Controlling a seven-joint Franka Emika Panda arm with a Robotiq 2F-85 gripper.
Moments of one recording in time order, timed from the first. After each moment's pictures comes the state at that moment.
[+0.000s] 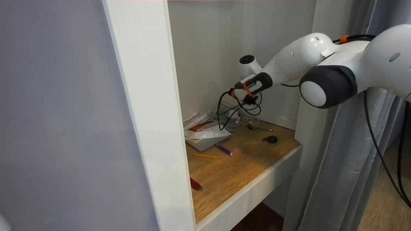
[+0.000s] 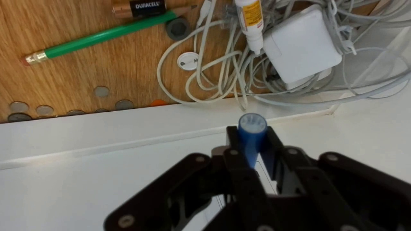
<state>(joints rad) 0.19 1.15 -0.43 -0.88 -0.08 2.54 1.27</state>
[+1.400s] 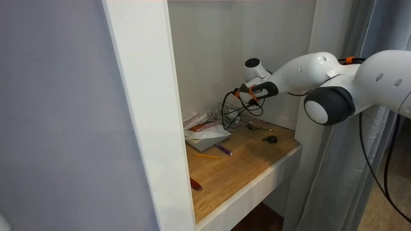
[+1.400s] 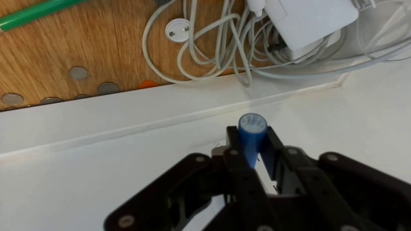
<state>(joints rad) 0.07 1.32 -0.39 -0.58 -0.11 2.50 1.31</state>
